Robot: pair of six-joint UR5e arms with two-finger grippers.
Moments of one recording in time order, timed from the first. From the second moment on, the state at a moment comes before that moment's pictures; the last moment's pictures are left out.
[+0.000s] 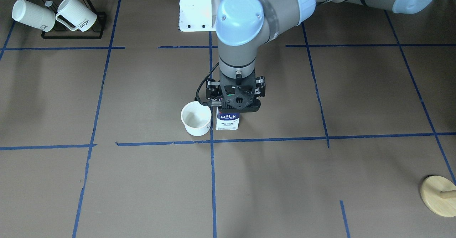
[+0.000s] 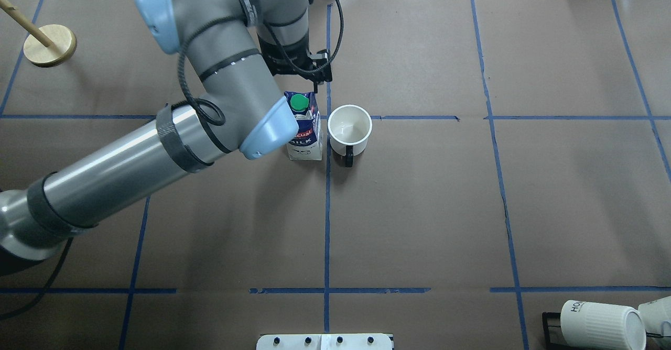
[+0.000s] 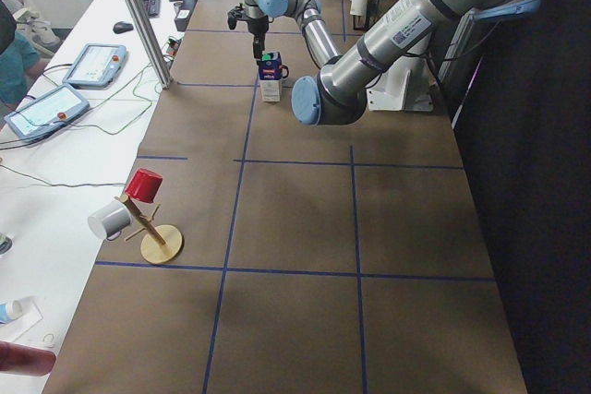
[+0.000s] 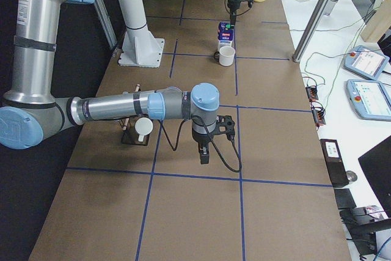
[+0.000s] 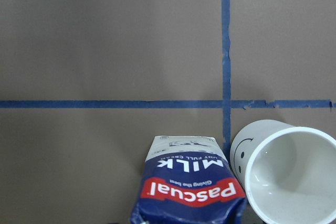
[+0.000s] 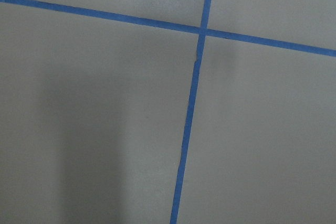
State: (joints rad) left arm -0.77 -2.58 -1.50 -1.27 -2.04 -0.97; right arm 1.50 -1.76 1.92 -1.67 2.27 -0.05
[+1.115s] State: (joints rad) left arm -1.34 -1.79 -1.83 -1.29 -2.30 0.00; right arm 1.50 -1.76 1.89 -1.67 2.27 -0.05
